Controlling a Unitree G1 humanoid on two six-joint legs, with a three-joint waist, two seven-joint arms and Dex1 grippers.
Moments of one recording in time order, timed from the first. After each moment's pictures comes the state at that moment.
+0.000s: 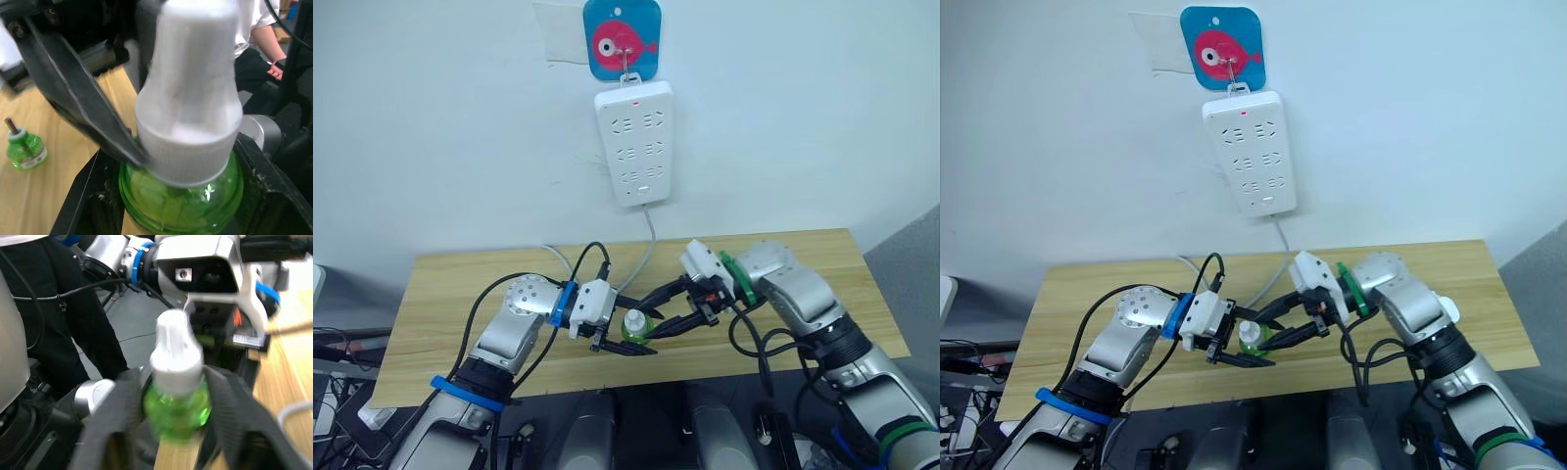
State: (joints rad) left arm -0.40 0.52 -0.27 0.15 -0.35 -0.14 -1.44; right arm -0.62 -0.52 0.37 0.00 0.44 0.38 1.43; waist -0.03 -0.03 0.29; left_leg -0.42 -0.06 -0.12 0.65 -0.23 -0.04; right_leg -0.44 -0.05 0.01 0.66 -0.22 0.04
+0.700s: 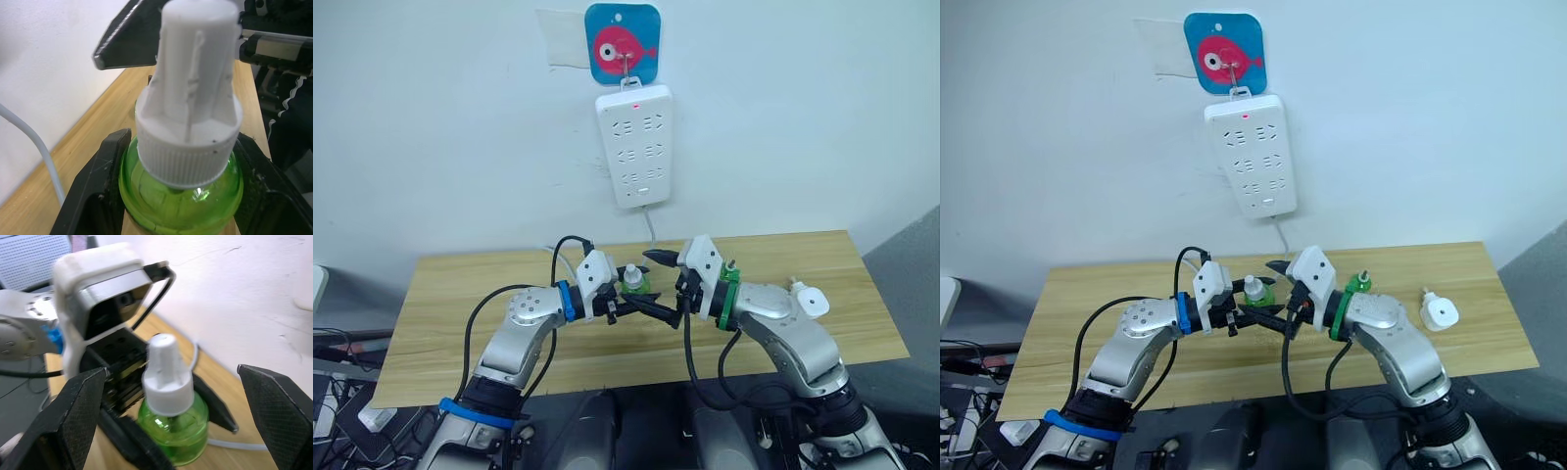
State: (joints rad) left arm -0.31 0.42 -0.18 0.02 -0.27 0.09 -0.96; right arm -0.33 -0.29 0.28 -0.37 0.27 0.53 0.66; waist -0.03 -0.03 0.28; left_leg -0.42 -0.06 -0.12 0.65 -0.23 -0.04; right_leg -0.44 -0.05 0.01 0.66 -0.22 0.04
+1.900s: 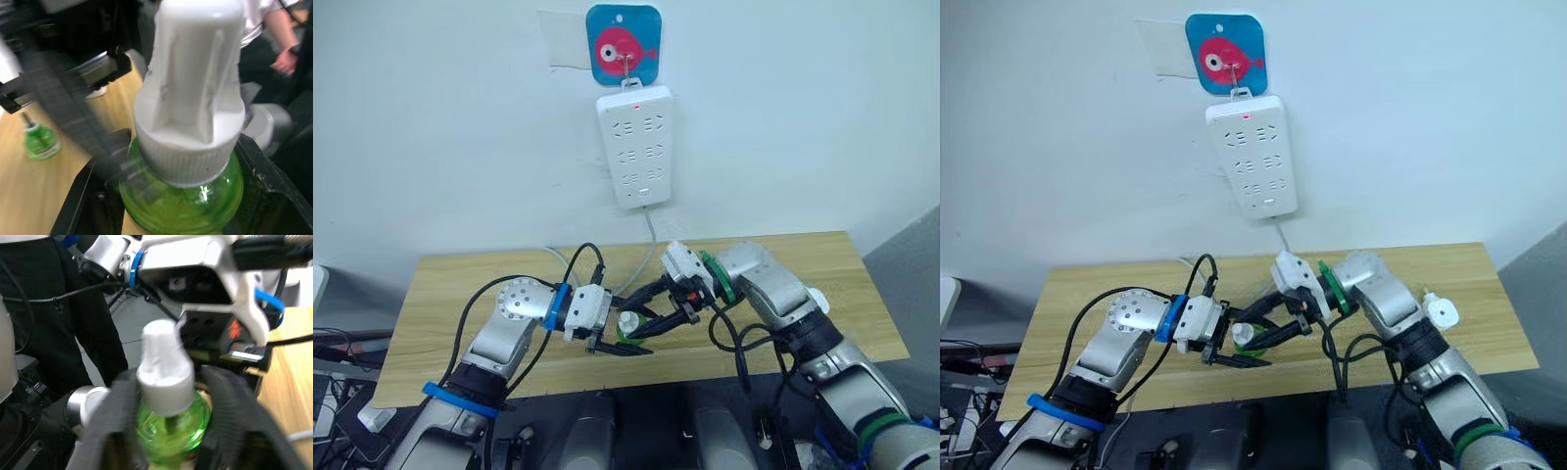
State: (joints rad) left arm -0.36 0.54 -0.27 0.09 -0.31 -0.19 -1.44; right arm -0.69 -0.38 0.42 0.13 0.37 0.26 1.48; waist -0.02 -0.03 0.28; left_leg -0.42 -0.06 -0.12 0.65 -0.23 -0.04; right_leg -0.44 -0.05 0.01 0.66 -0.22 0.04
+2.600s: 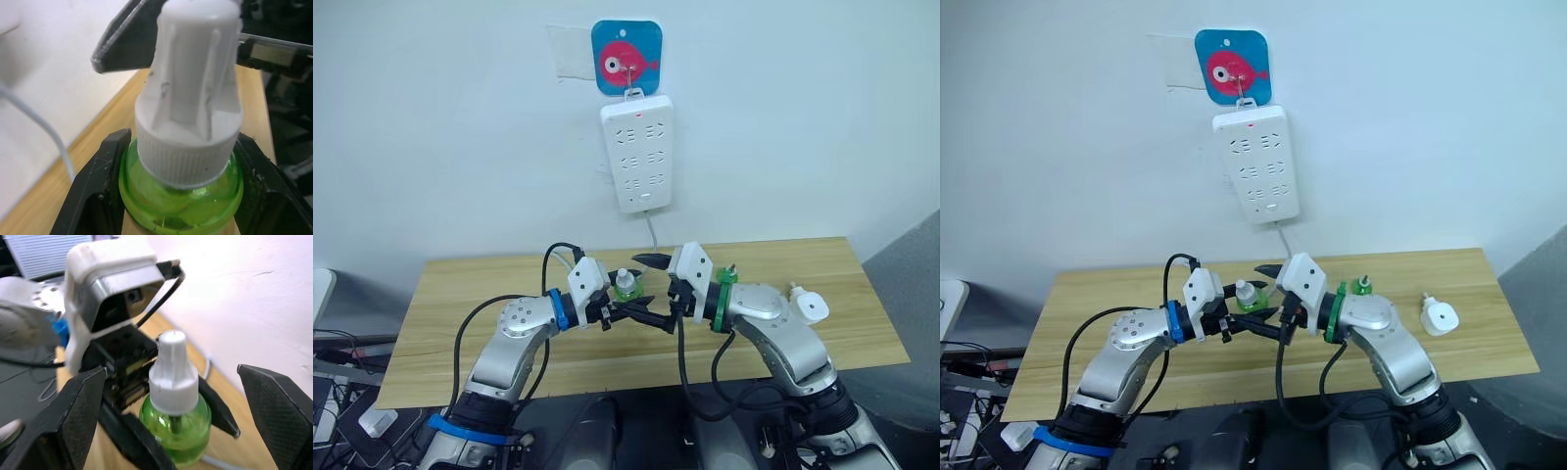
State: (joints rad) left arm -0.23 0.43 -0.15 -0.04 -0.27 0.10 -0.90; right arm -0.34 -0.26 0.32 -0.31 0.19 0.43 0.74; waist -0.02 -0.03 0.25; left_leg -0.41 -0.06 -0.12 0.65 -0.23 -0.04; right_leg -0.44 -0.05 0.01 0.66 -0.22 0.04
